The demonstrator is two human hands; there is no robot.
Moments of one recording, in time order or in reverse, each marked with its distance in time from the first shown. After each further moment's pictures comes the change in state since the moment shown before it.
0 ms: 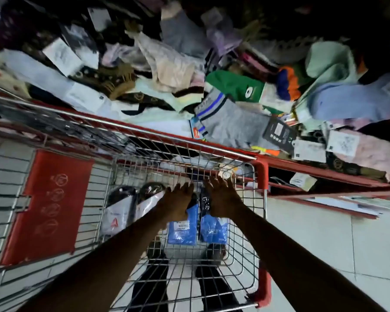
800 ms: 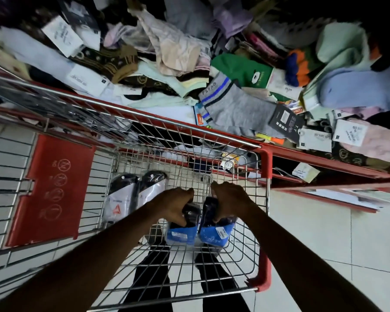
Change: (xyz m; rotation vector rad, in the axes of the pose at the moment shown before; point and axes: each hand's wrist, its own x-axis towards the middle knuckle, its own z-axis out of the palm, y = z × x) left_hand -0.029 -0.007 0.008 -0.090 -0.056 0.123; right_hand -0.044 -0.006 -0.015 0.206 -0.066 0.035
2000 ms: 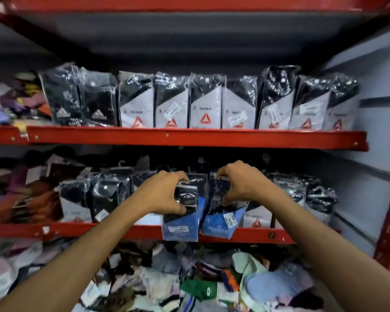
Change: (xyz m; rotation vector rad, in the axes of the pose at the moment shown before) left_hand -0.328 0.230 -0.442 0.354 1.078 0.231; right_hand -0.392 -0.075 -0.440 -0.238 1.126 0.071
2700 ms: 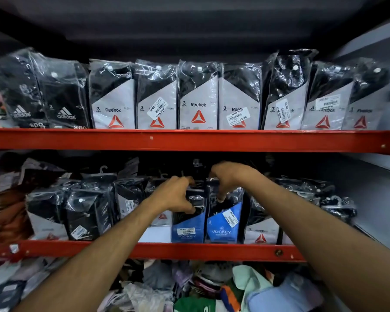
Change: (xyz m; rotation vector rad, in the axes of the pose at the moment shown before) left_hand 0.121 -0.023 0.063 0.001 -0.070 -0.069; right_hand 0.121 0.042 0.031 -0.072 -0.300 0.022
